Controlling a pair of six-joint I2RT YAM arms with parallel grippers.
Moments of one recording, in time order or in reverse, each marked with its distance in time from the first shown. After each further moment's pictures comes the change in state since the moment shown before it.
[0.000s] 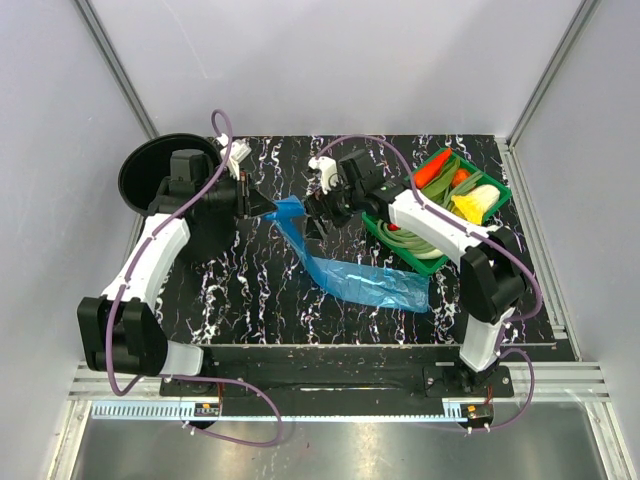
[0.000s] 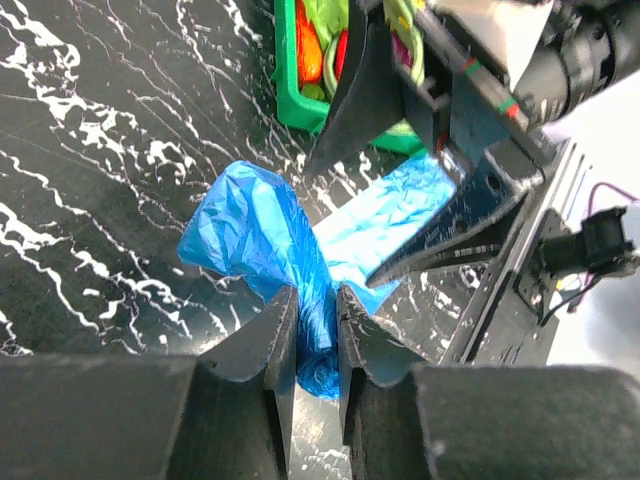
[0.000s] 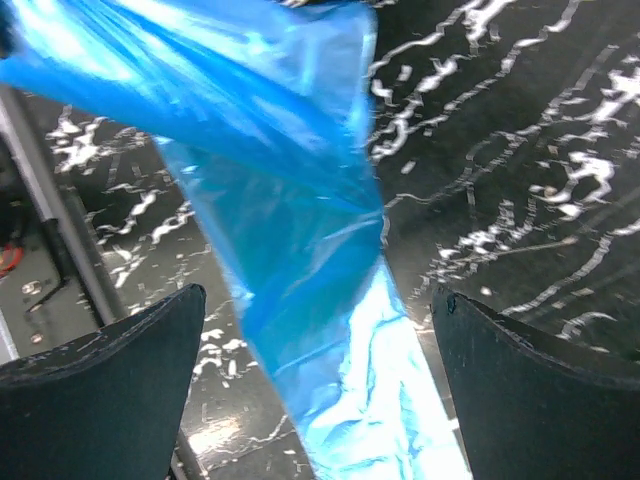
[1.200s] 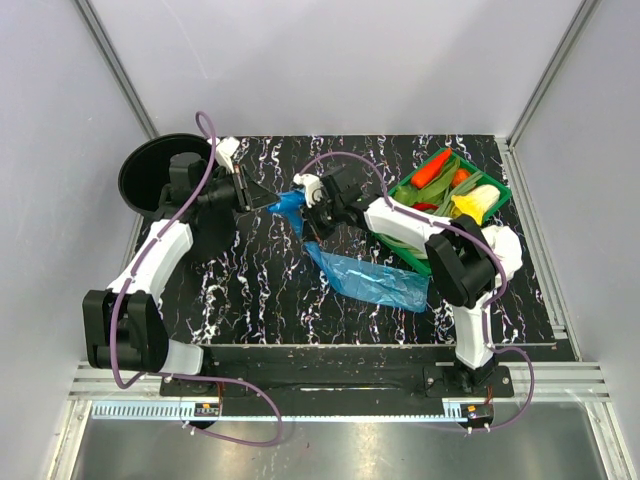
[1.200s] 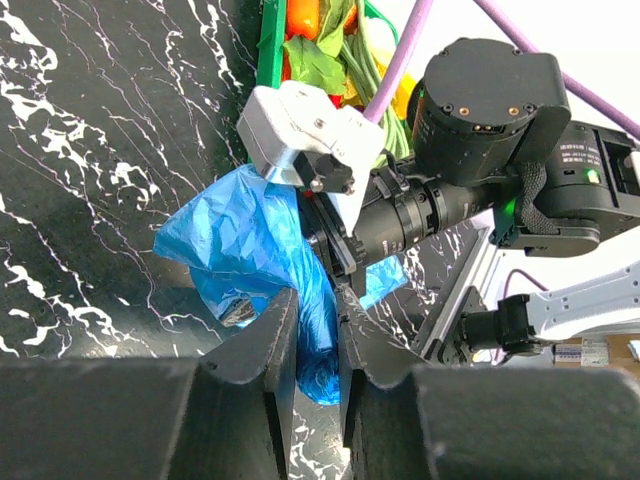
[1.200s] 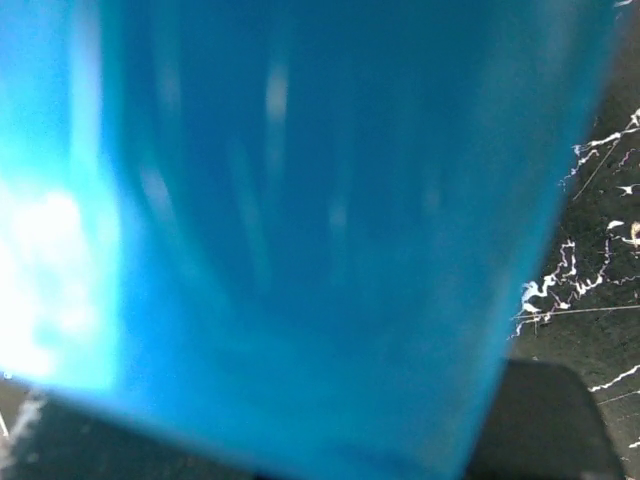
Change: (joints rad) left arm 0.013 0.016 -0.117 0.363 0.015 -0.427; right arm 0.049 0.192 0.010 0.147 -0.050 0.079
